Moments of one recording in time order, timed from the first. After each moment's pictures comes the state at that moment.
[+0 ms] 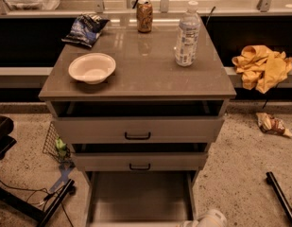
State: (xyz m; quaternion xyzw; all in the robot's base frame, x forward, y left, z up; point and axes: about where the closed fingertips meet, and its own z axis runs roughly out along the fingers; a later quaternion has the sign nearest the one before) arm 0.334 -0.136 0.208 -0.68 0.71 0.10 0.16
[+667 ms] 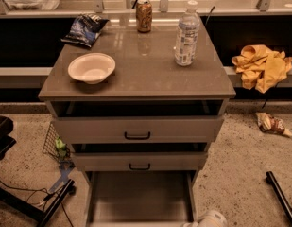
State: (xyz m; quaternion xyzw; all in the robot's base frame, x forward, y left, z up) arm 0.326 -0.136 0.217 -0.68 0.71 0.10 0.15
